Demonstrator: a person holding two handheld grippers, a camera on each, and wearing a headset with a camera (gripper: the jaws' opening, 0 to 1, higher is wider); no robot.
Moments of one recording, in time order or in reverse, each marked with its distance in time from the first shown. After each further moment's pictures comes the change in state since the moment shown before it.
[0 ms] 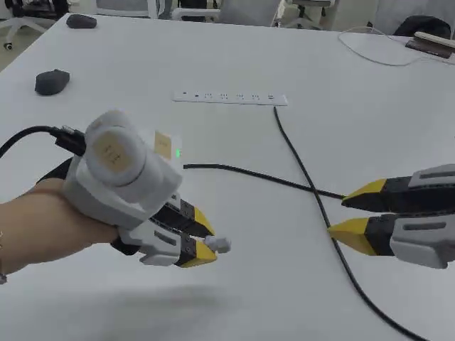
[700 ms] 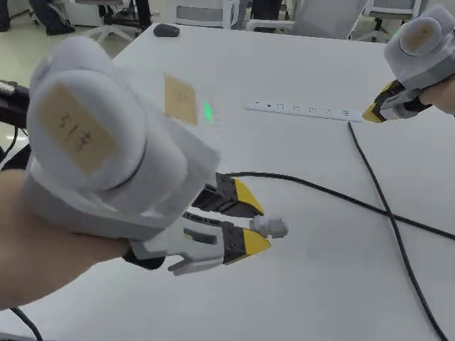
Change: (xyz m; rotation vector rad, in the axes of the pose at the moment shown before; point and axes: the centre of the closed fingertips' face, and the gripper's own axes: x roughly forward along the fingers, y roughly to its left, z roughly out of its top) left arm -0.113 -0.036 0.072 0.029 -0.149 0.264; right arm 0.121 -0.215 0.117 -0.310 0.066 -0.205
